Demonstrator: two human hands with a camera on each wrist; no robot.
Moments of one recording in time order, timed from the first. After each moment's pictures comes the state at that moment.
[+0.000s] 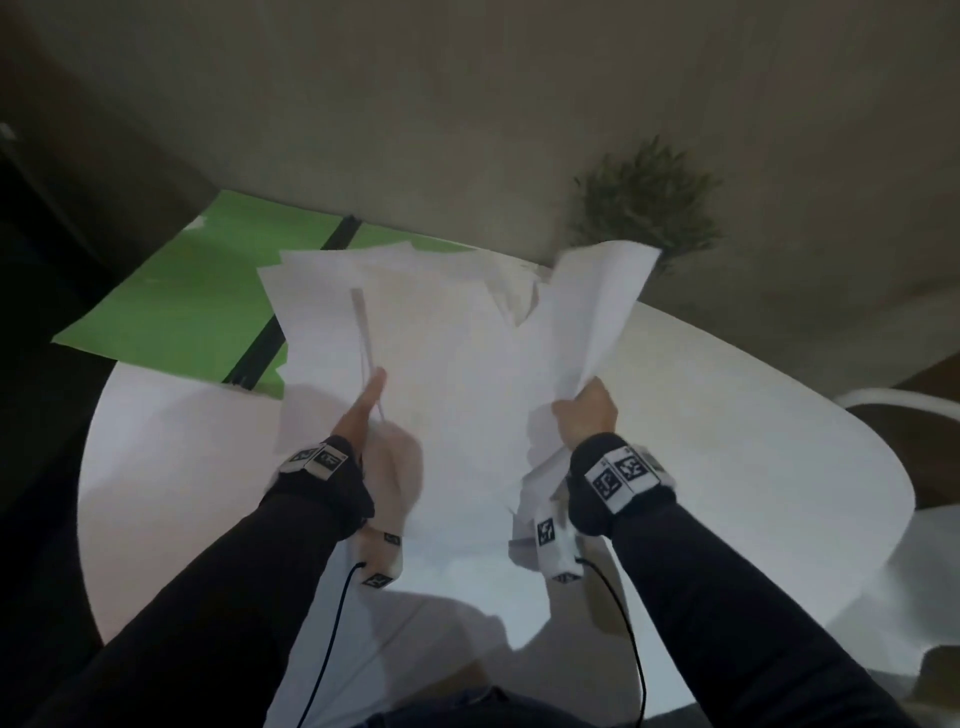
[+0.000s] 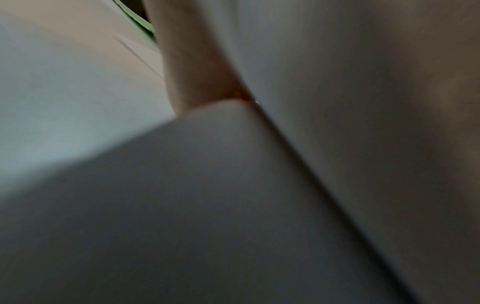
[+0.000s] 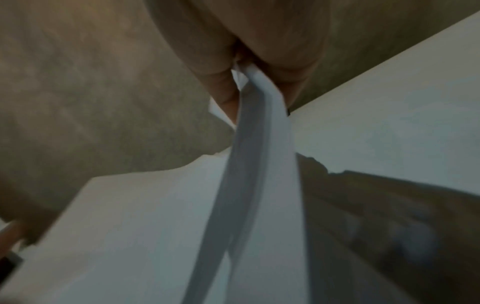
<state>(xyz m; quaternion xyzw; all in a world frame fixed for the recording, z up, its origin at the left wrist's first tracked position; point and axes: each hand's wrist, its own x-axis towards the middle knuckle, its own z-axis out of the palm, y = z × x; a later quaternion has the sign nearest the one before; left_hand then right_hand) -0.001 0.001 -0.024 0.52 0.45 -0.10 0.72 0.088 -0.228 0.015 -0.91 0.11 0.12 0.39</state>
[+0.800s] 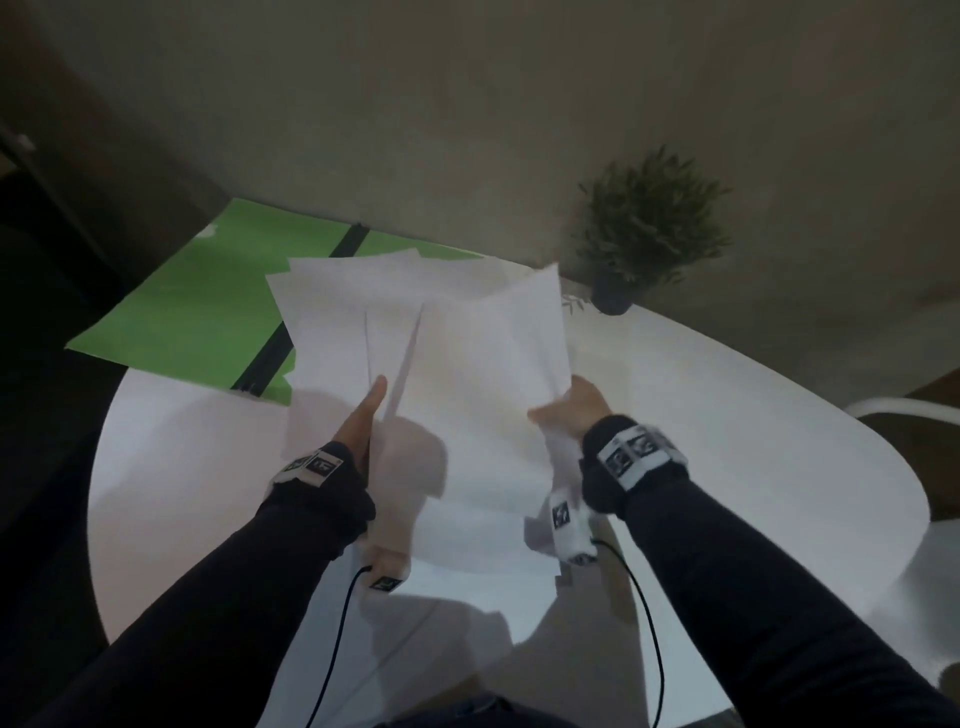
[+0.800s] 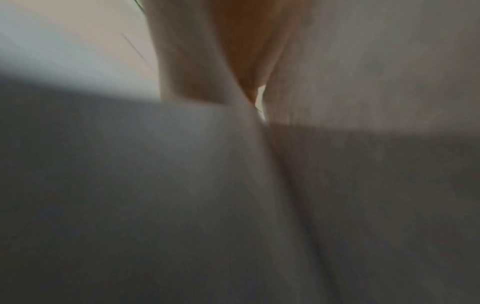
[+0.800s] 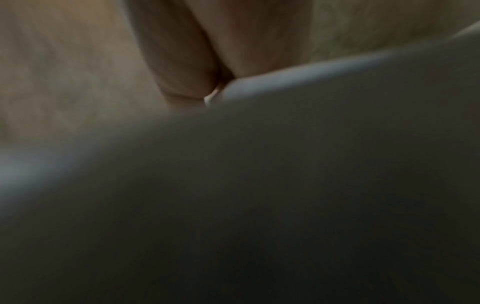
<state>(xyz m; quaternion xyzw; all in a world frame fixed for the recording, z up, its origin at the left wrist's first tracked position) -0.002 0.006 -0.024 0.51 0.38 -0.12 0.76 0.113 -0.225 0.013 -0.90 0.00 0.26 0.36</state>
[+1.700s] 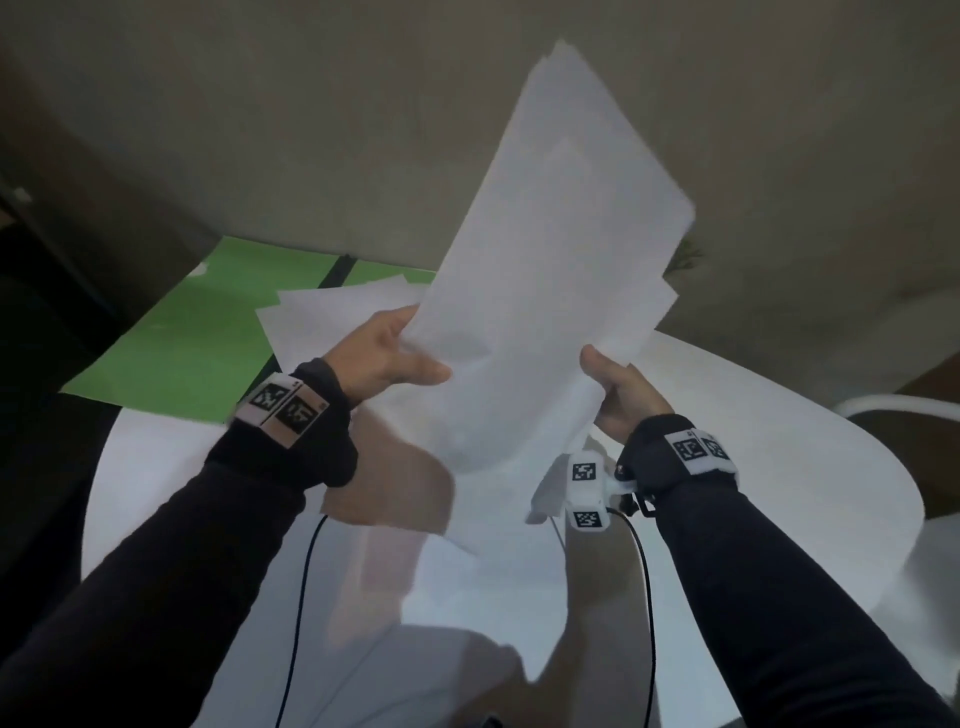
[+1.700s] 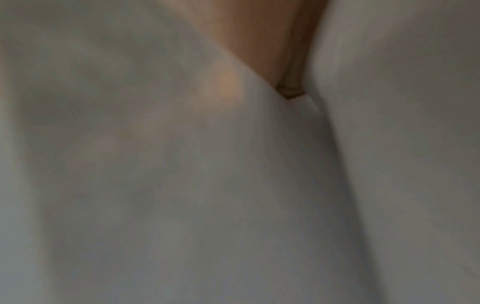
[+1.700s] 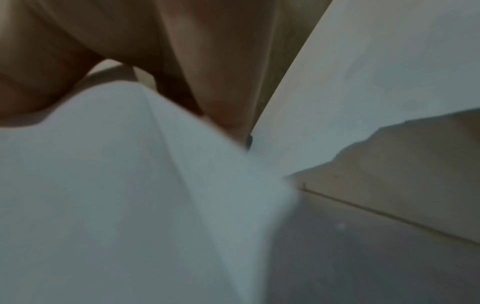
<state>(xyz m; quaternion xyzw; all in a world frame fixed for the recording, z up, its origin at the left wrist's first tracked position) 0.028 -0.009 0.117 0.75 -0.01 -0.05 0.66 0.133 -0.270 0.044 -0.54 0.01 0.26 0.80</state>
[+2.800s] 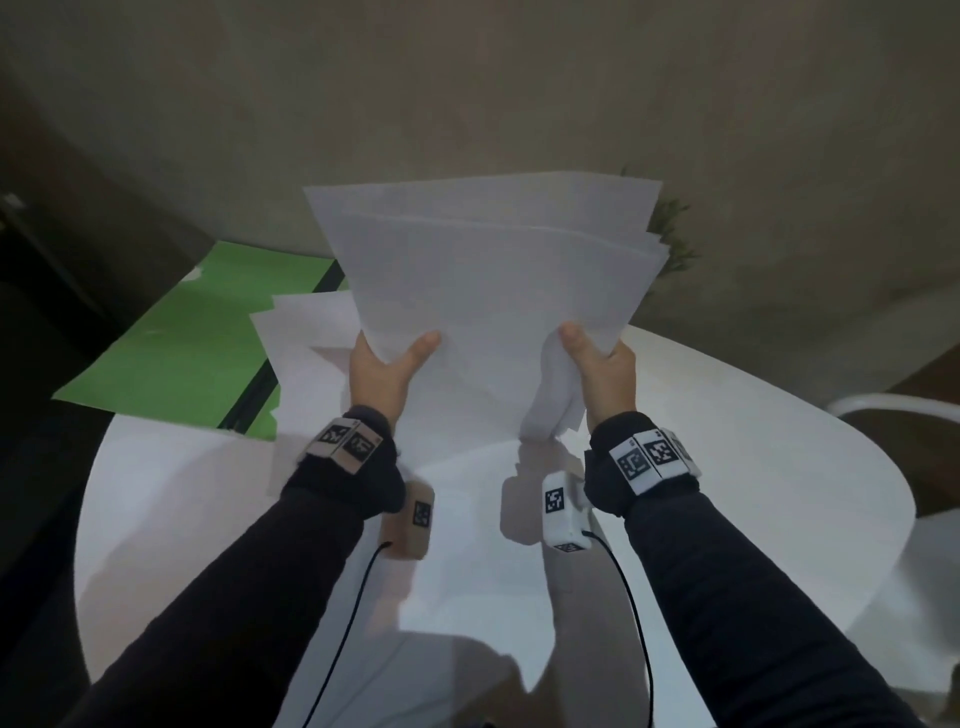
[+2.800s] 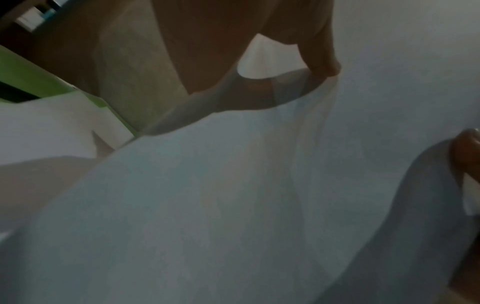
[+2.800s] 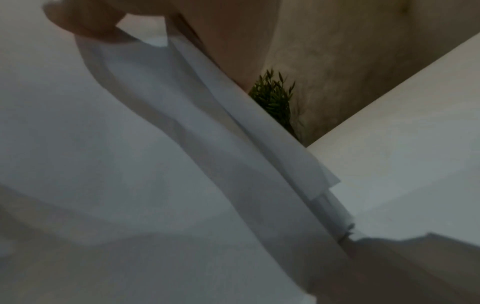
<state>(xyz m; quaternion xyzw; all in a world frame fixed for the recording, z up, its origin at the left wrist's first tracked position) 0.044 -0.035 0.057 0.62 0.18 0.25 0.72 0.099 -0.231 0.092 -0.69 0.01 0.00 0.73</state>
